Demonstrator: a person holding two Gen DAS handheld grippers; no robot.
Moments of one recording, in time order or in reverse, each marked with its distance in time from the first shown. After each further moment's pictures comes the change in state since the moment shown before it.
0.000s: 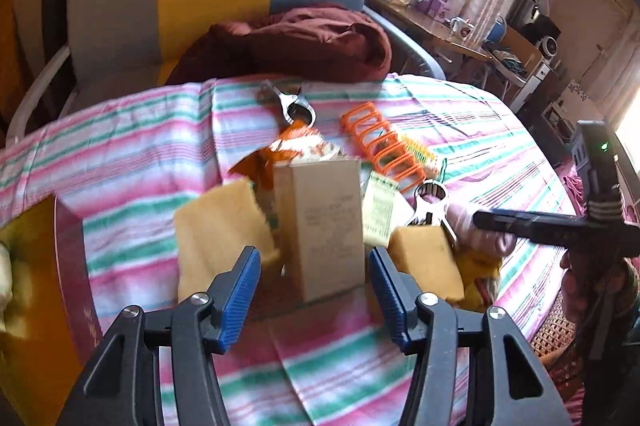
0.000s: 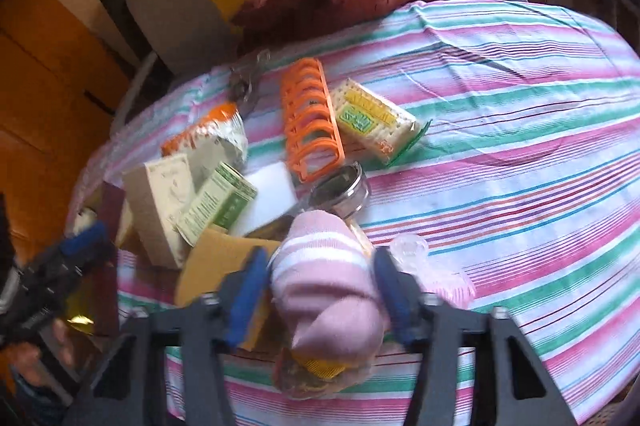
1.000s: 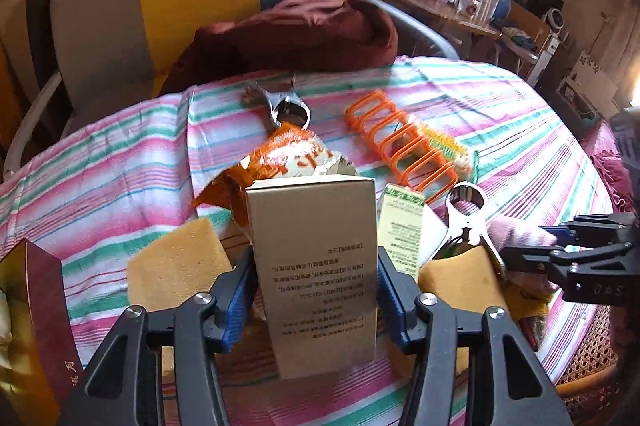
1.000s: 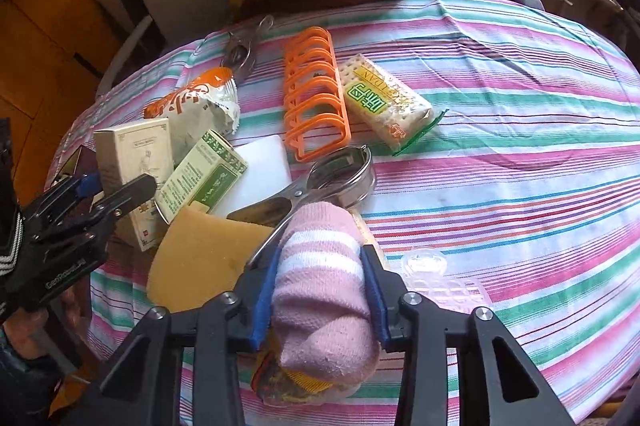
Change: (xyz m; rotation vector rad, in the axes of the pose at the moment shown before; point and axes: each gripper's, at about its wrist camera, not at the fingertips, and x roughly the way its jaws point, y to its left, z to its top) left arm 0.058 -0.019 0.011 0.085 -0.011 0.076; right arm 0.019 0.010 -0.002 -0.072 0.055 -0.060
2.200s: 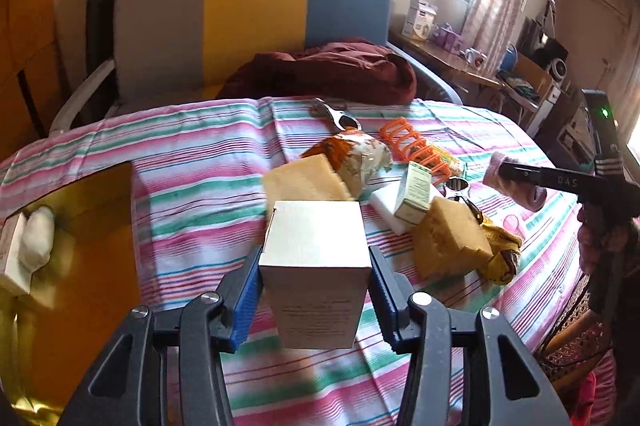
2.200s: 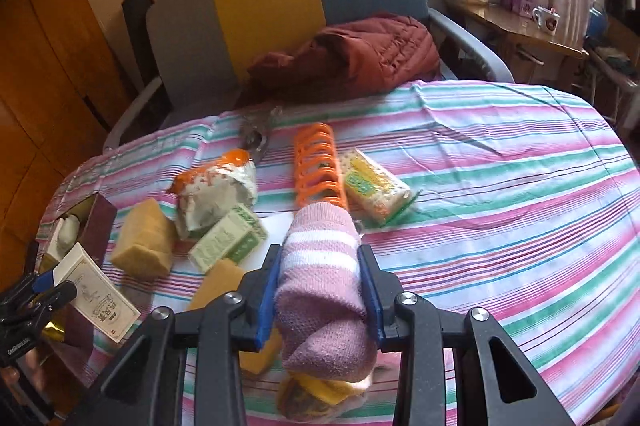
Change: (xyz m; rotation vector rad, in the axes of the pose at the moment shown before) left arm -0.111 0.065 -0.085 -0.133 -0.145 0.017; right arm -0.059 0.023 -0.014 -0.025 -0.318 -0.048
